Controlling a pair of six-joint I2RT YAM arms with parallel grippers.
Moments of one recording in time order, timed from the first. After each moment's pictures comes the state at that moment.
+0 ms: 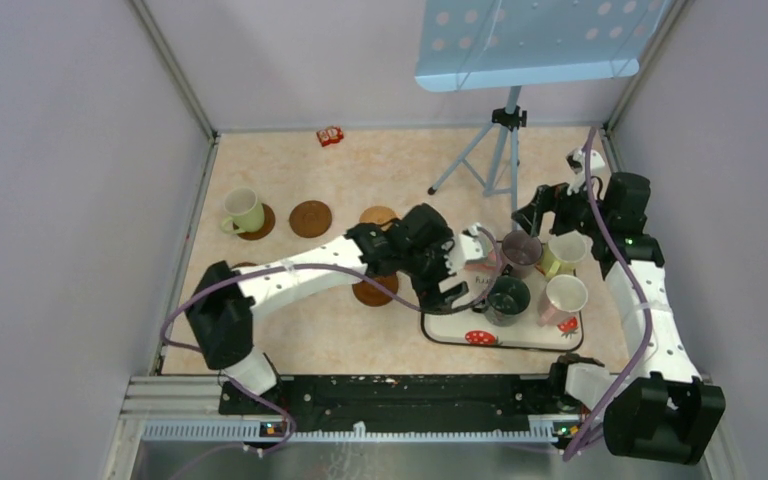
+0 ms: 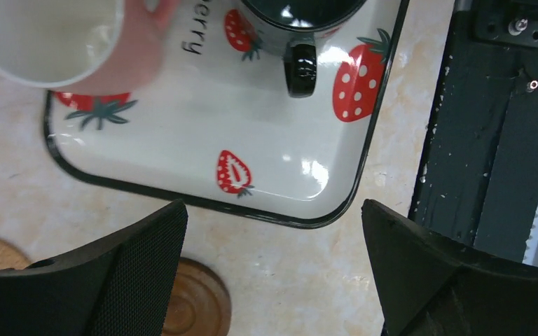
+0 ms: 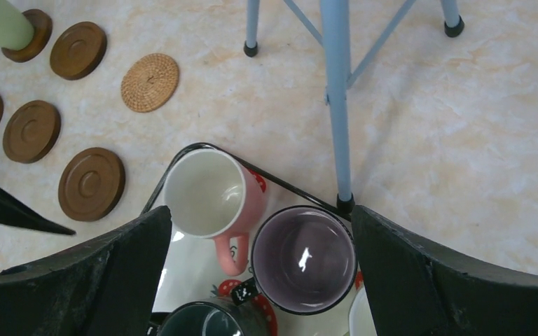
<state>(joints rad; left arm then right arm) -0.95 1.58 1.33 -0.57 0.32 0.29 -0.11 1.03 0.89 -0.35 -0.63 -0.04</state>
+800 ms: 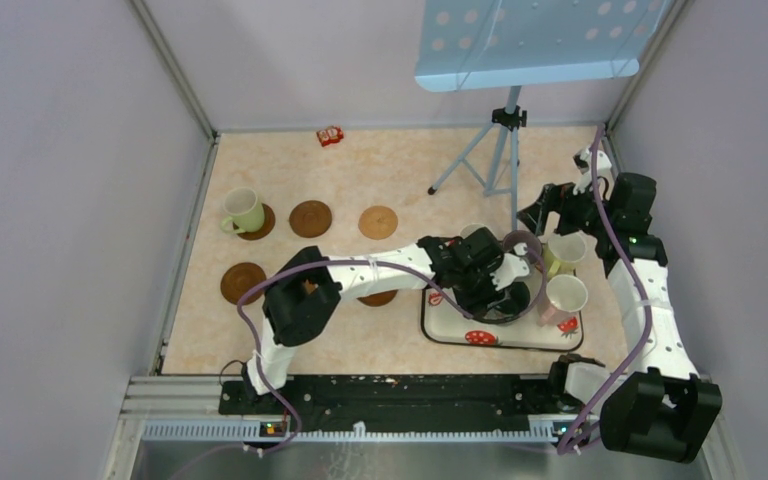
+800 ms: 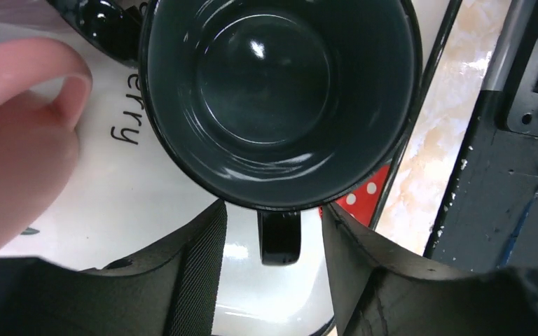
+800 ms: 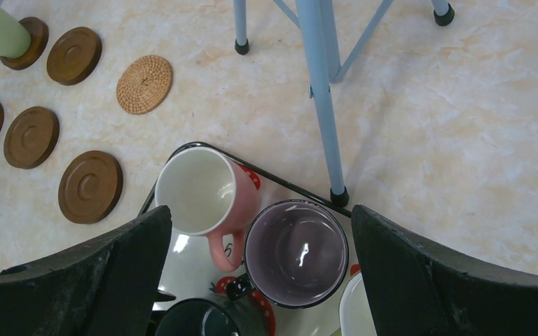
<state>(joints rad) -1.12 2.02 1.57 -0.51 0.25 0.13 -0.17 1.05 0.89 -0.35 -0.65 -0.03</state>
